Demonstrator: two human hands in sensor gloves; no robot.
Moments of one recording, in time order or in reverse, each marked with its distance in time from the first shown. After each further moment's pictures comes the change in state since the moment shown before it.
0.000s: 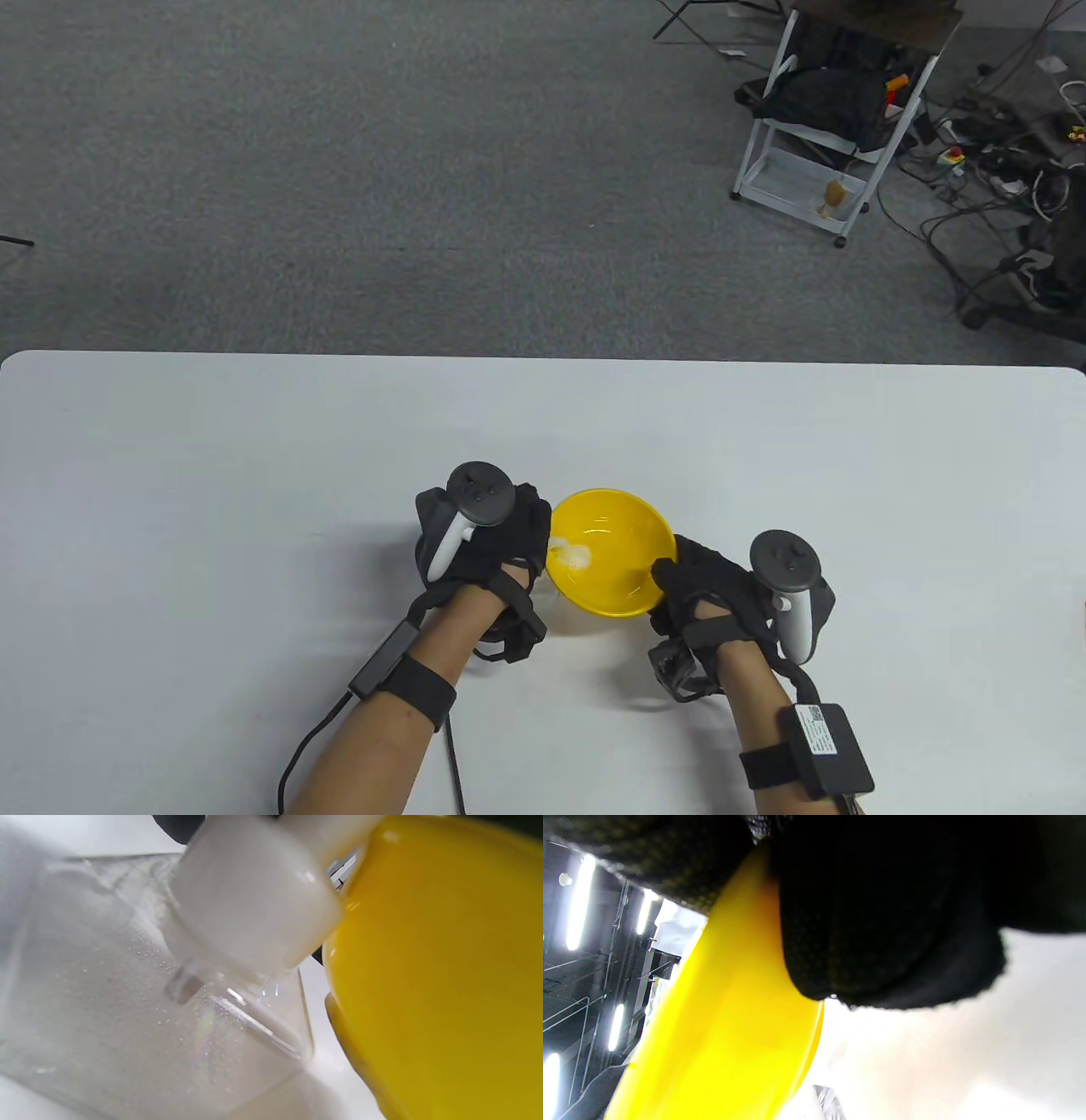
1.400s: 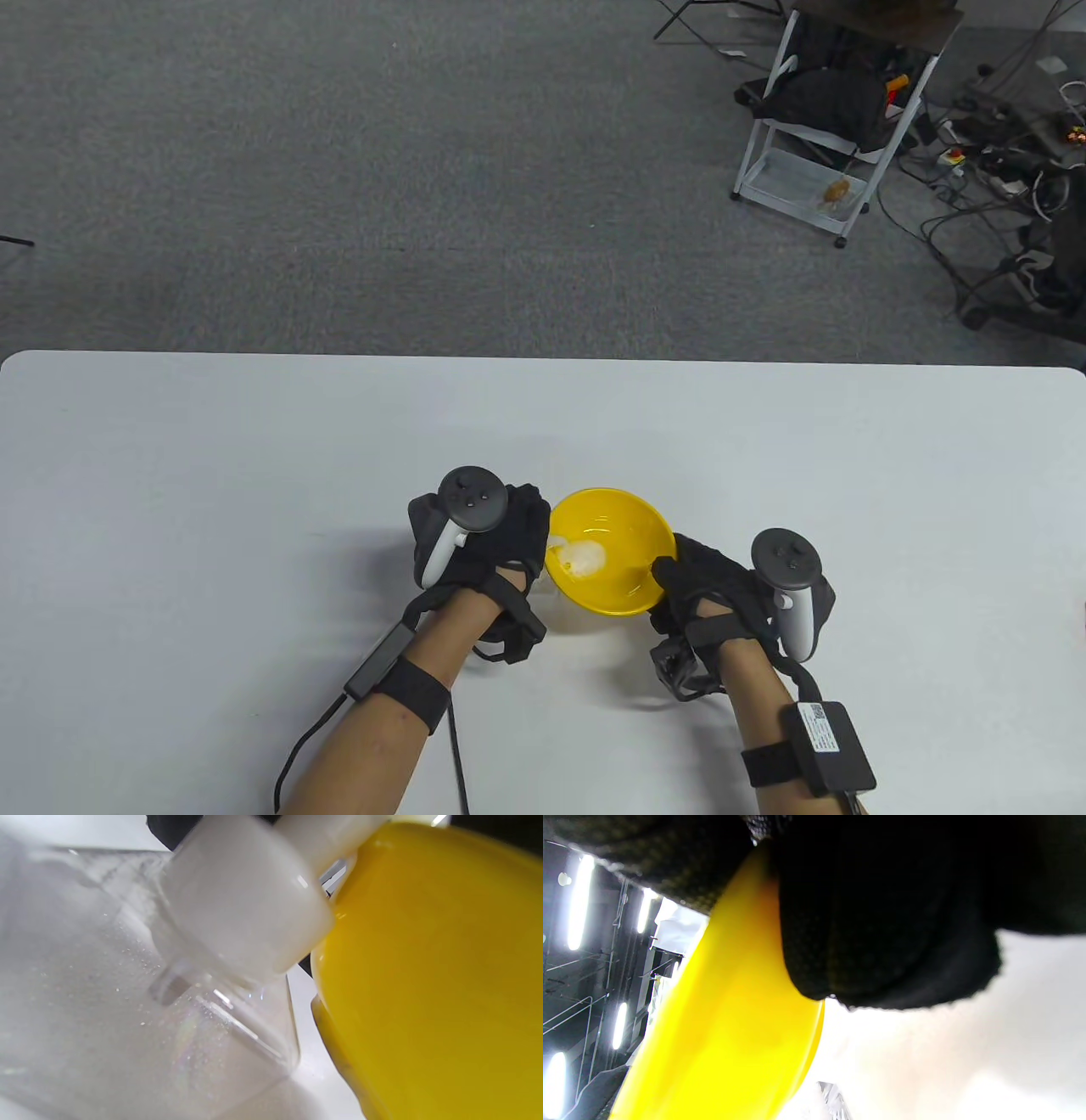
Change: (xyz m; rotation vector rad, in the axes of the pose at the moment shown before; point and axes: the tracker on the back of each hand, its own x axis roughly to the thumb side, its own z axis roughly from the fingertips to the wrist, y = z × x) left_hand -0.006 -0.001 0.002 0.008 -0.045 0.056; right_hand -0.002 0.000 -0.002 0.021 0.001 -0.016
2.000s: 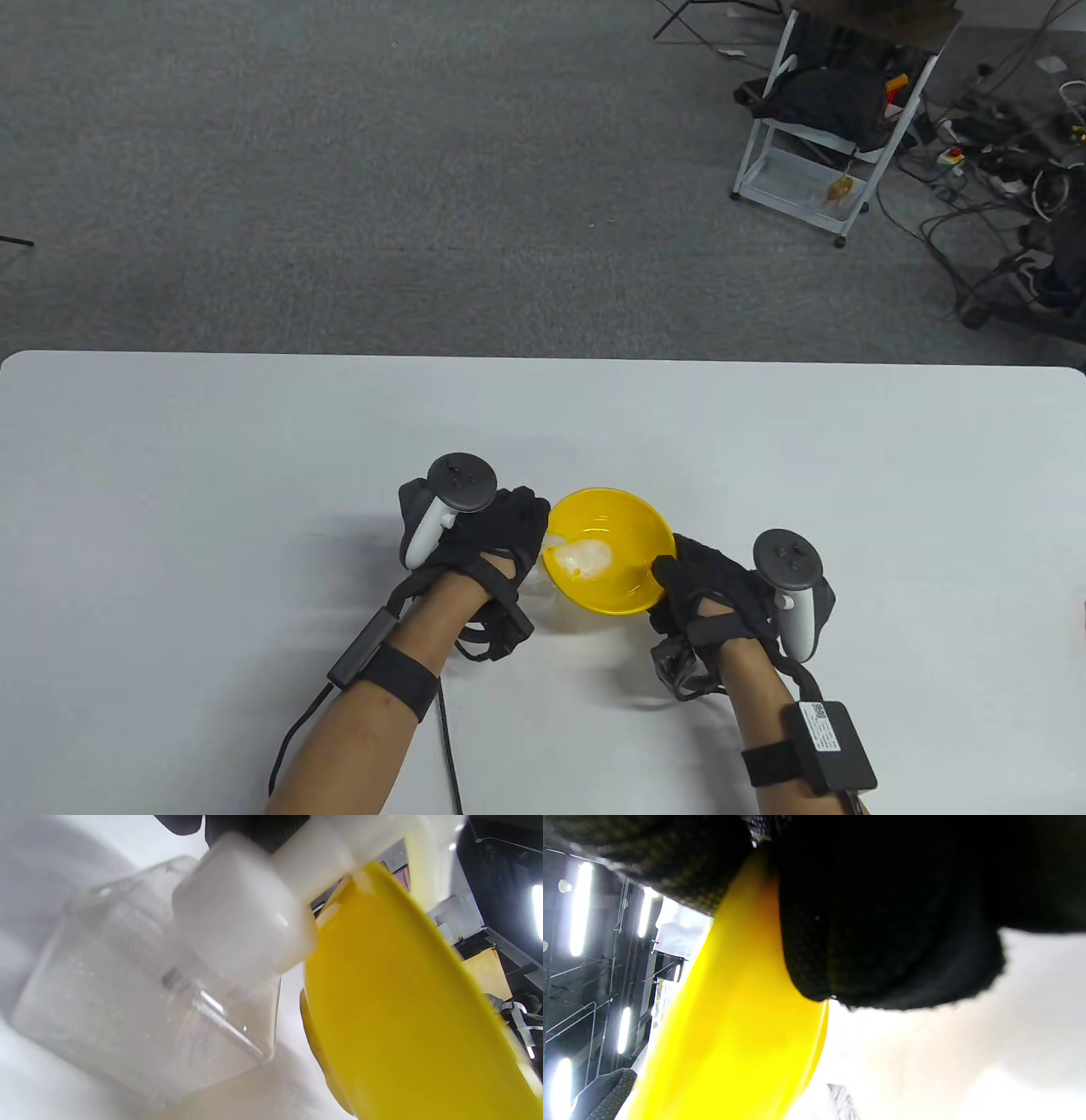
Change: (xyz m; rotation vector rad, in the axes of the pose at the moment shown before) left_hand 0.001 0.013 -0.006 -0.160 0.054 0.029; right_hand 0.001 -0.001 0.001 0.000 0.002 -0.024
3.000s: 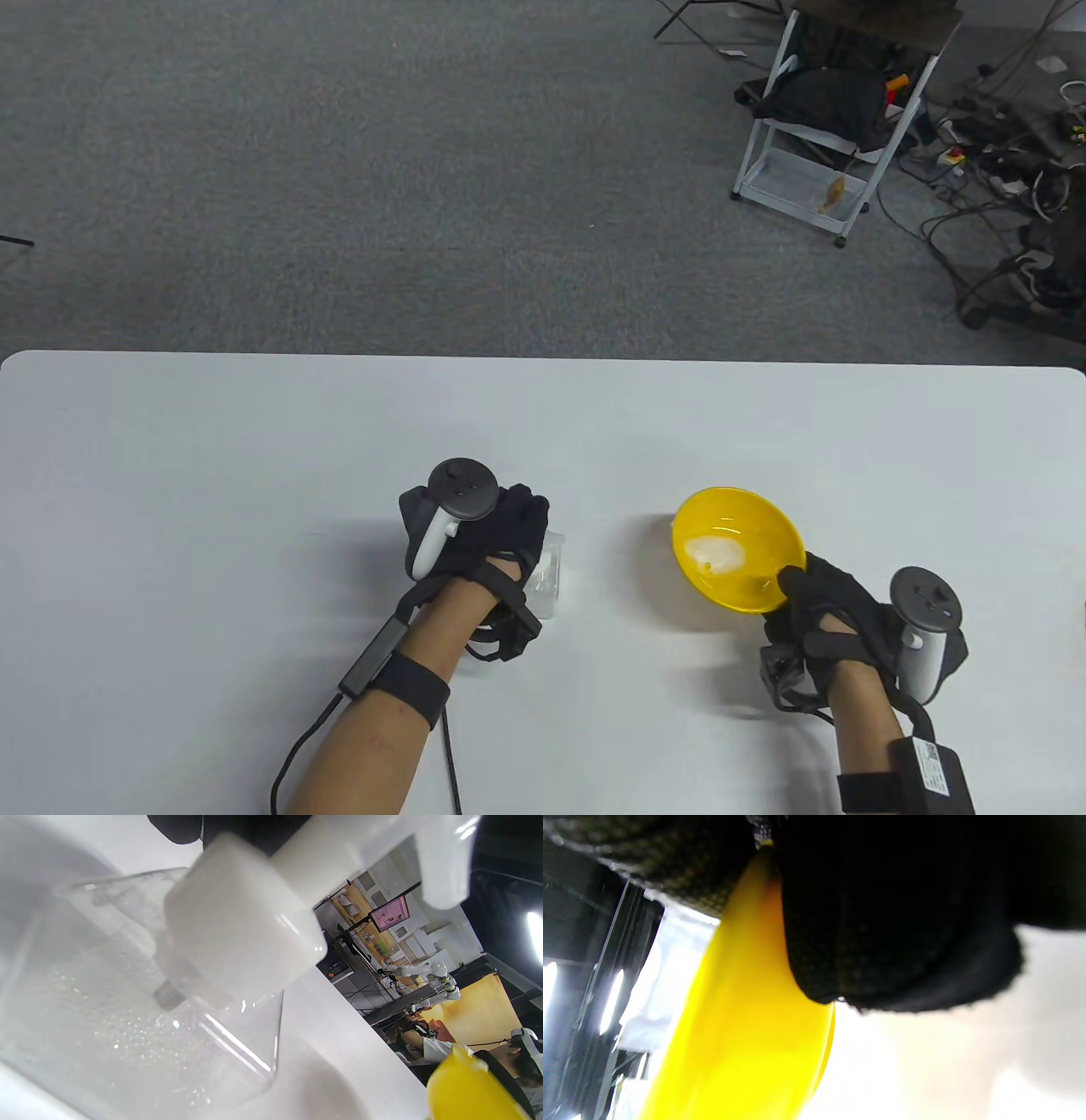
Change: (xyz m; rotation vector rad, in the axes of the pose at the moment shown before) left_hand -0.005 -0.005 0.003 0.099 0.007 0.032; right_hand -0.061 -0.126 0.022 -0.302 0.134 -0.112
